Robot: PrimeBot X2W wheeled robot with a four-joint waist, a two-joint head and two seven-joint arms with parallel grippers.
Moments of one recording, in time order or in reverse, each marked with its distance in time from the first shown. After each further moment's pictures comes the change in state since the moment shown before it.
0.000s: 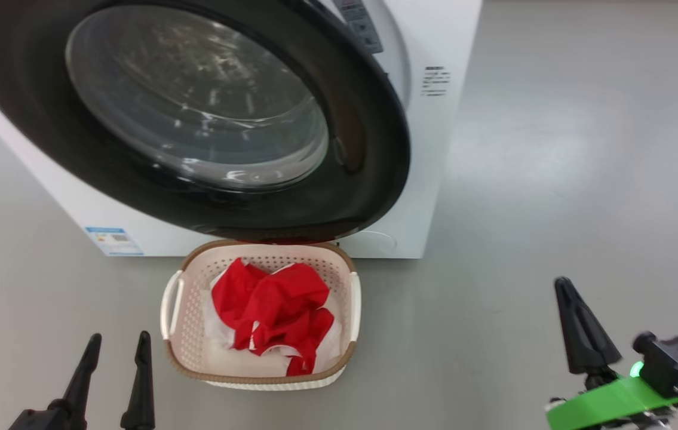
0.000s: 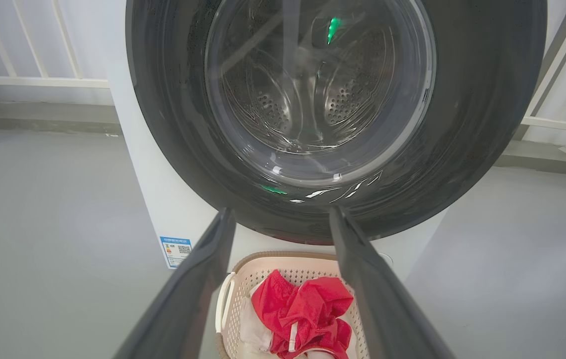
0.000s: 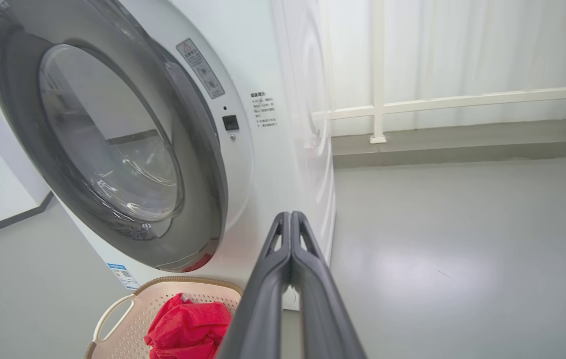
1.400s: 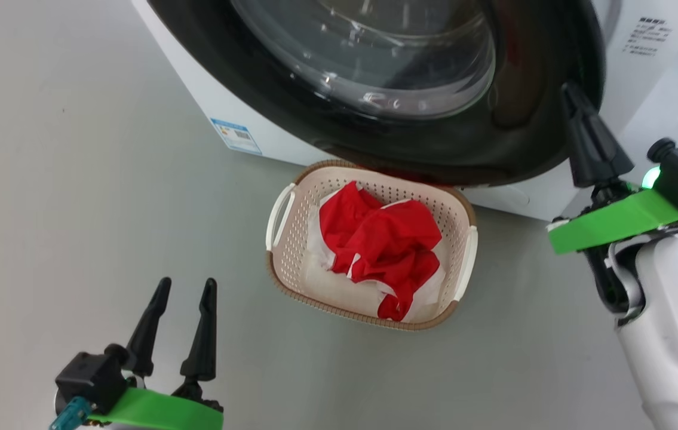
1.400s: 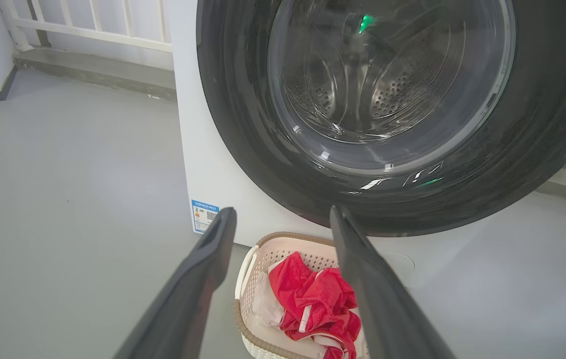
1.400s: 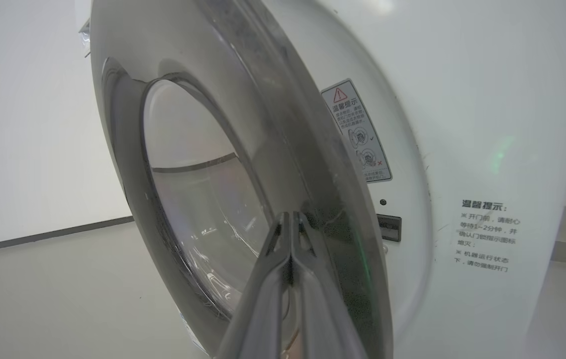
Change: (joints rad) left arm -0.149 -0.034 -0.171 0.024 -0.127 0.000 0.000; right arm -0.565 -0.102 0.105 0.207 0.025 0.003 0.000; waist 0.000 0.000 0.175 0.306
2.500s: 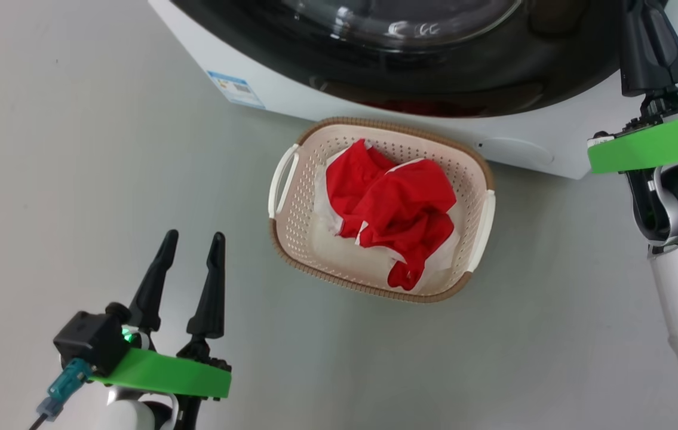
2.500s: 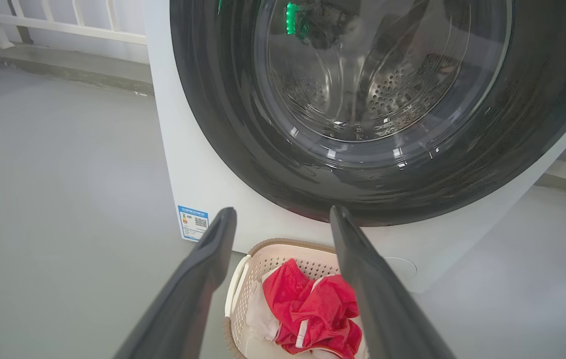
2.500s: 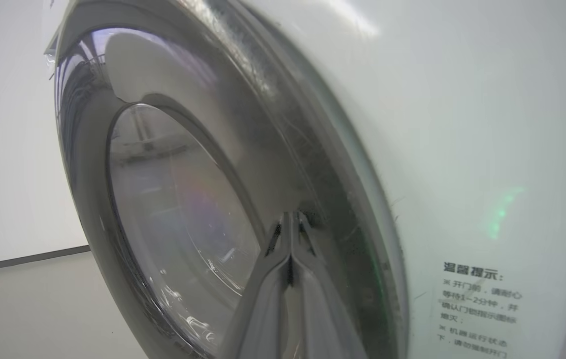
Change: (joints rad) left arm -0.115 -0.009 -0.030 -0.010 -0.028 0.000 0.000; right arm -0.197 -0.037 -0.048 -0.002 -0.024 0.013 -0.004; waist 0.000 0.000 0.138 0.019
